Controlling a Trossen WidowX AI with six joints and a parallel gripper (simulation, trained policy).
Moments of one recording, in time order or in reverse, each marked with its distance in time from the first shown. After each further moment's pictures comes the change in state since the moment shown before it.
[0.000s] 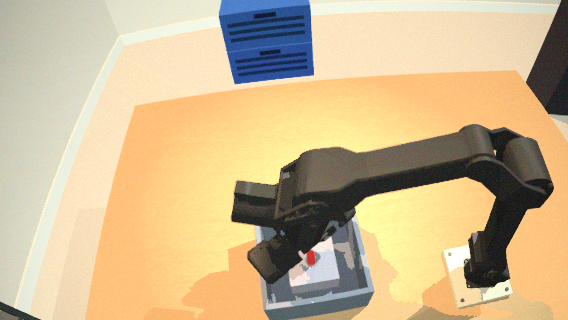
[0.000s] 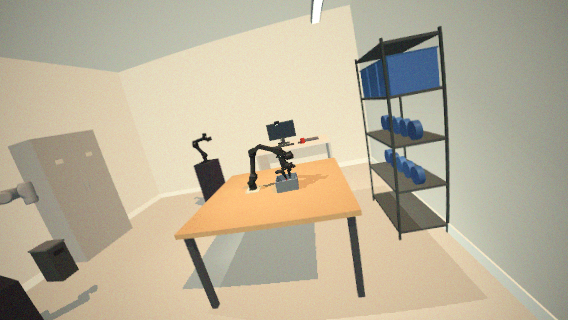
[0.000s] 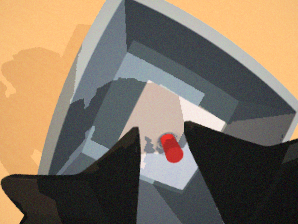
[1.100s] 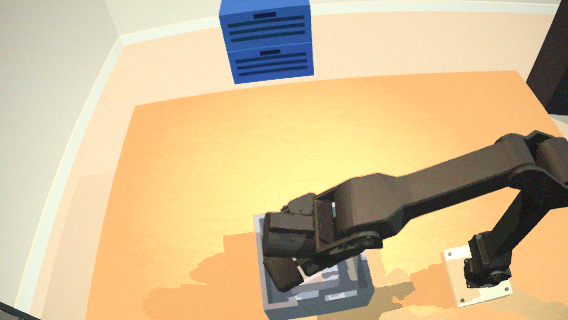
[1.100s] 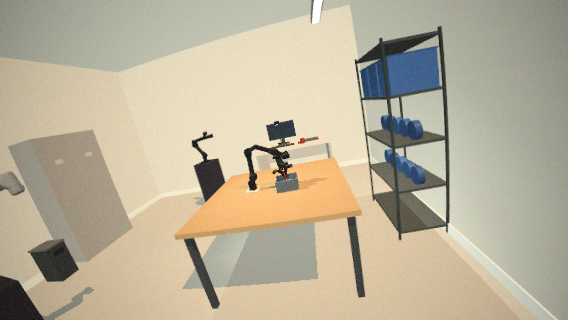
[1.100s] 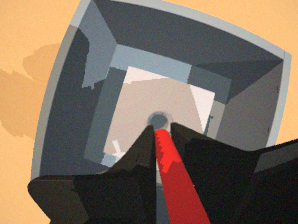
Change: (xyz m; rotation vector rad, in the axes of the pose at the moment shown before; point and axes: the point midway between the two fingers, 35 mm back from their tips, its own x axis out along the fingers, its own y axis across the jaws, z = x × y) arm -0.006 -0.008 -0.031 0.178 -0.168 0.001
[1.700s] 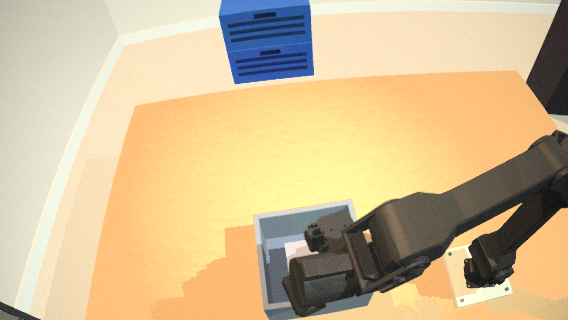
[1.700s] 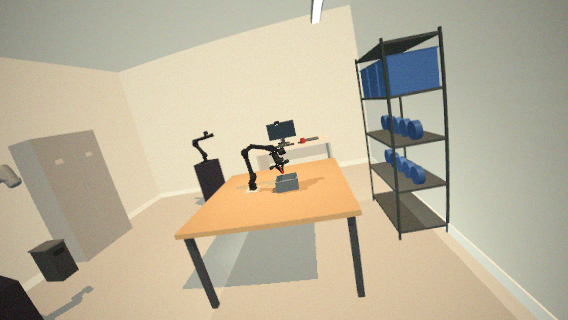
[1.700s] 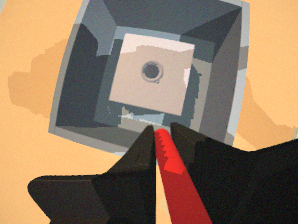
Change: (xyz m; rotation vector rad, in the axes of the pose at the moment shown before) arm -0.051 0.001 -0.047 0.099 -0.019 0.026
